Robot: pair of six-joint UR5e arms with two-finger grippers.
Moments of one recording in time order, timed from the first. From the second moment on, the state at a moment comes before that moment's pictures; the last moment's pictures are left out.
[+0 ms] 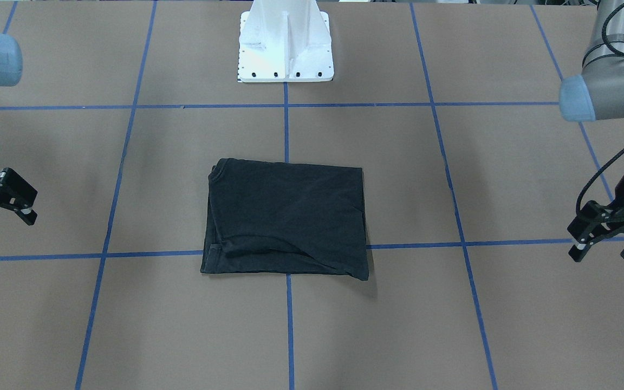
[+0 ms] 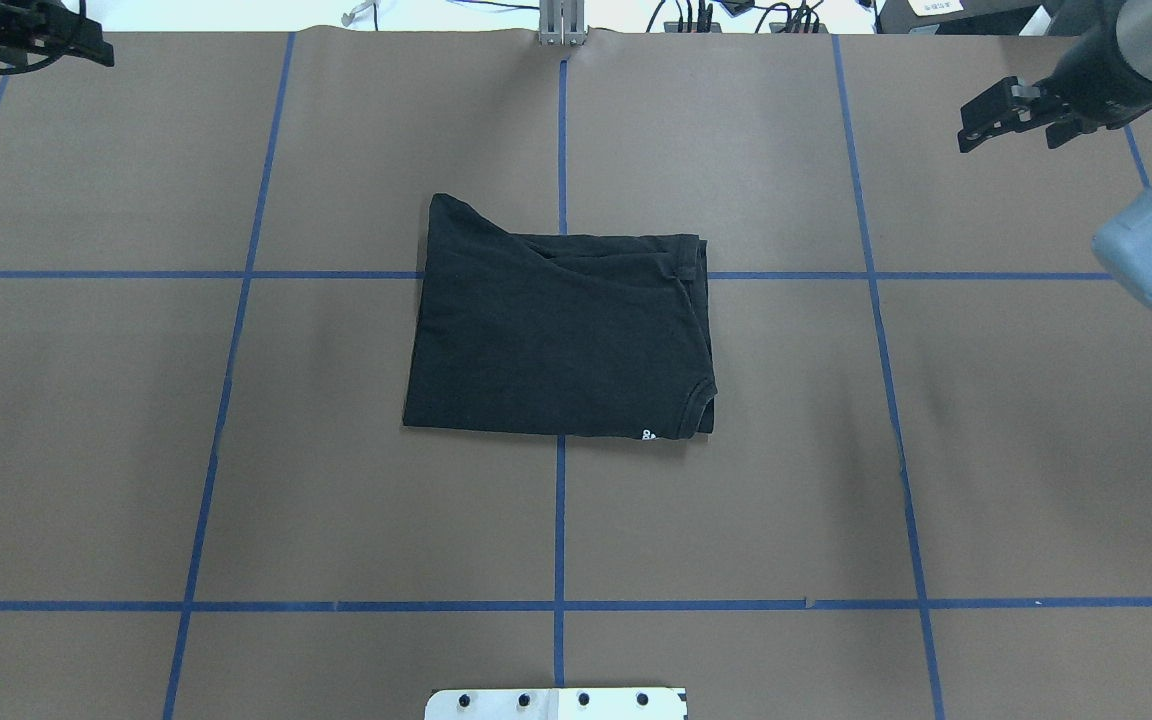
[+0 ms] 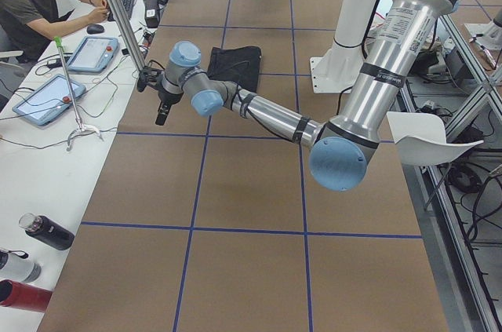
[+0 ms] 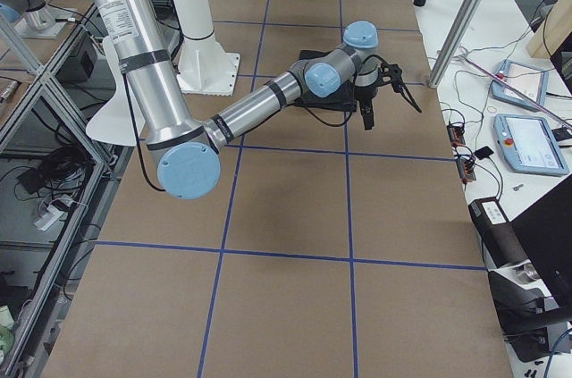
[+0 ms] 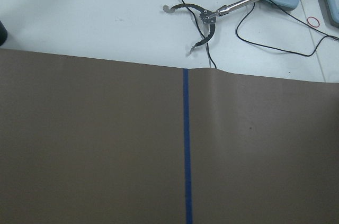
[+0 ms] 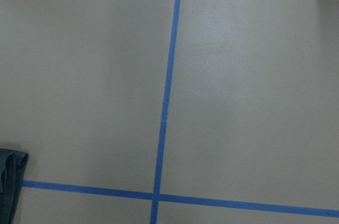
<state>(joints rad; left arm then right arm) -1.21 -1.92 -1.57 -2.12 -2.03 -0.77 1.16 -1.26 1.81 -1.47 2.15 0.65</state>
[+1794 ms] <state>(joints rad) -1.46 -1.81 -1.51 -1.78 -2.12 0.05 1.56 -1.57 1.59 -1.56 2.31 -0.08</state>
